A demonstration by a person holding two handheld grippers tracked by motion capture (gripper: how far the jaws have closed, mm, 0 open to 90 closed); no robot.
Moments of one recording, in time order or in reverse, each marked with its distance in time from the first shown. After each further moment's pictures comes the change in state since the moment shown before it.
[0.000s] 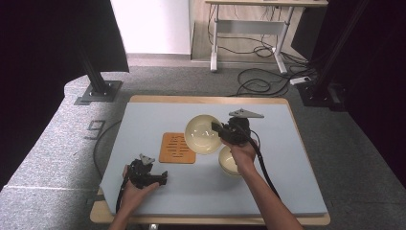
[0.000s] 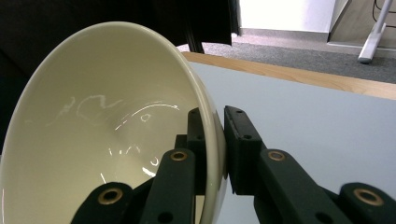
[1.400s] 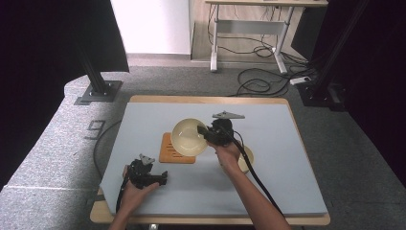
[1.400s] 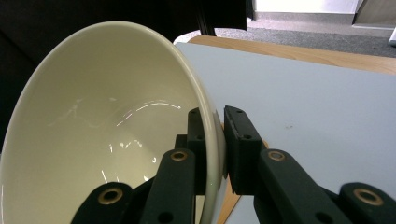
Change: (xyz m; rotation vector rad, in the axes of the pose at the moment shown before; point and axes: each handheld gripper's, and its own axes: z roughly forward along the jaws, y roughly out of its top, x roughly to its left) left arm 0.000 0.000 0.000 -0.004 0.002 -0.004; right arm 0.017 -0.012 0.047 0.056 0.046 0.018
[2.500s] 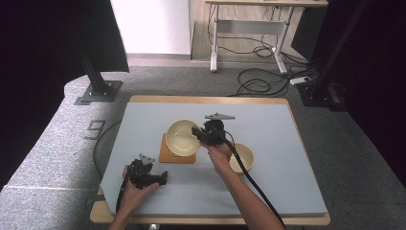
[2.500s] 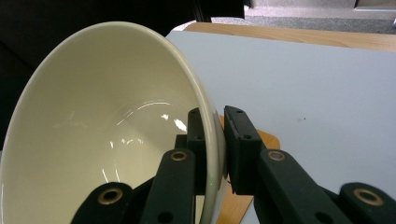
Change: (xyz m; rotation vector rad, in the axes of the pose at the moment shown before) left arm 0.000 0.000 0.000 0.000 0.002 0.003; right arm 0.002 -0.009 0.033 0.036 -0.018 0.035
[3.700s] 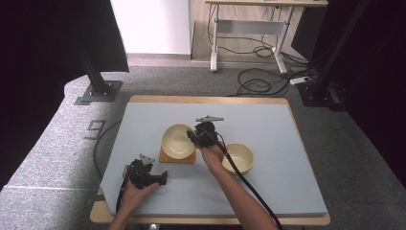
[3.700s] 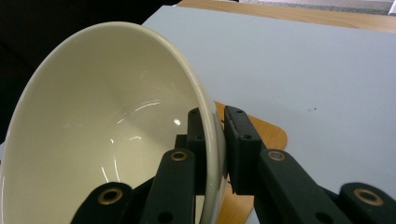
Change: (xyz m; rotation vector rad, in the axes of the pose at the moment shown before) left arm 0.000 0.000 0.000 0.002 -0.003 0.000; right arm 0.005 -0.010 0.034 0.066 -0.039 -0.041
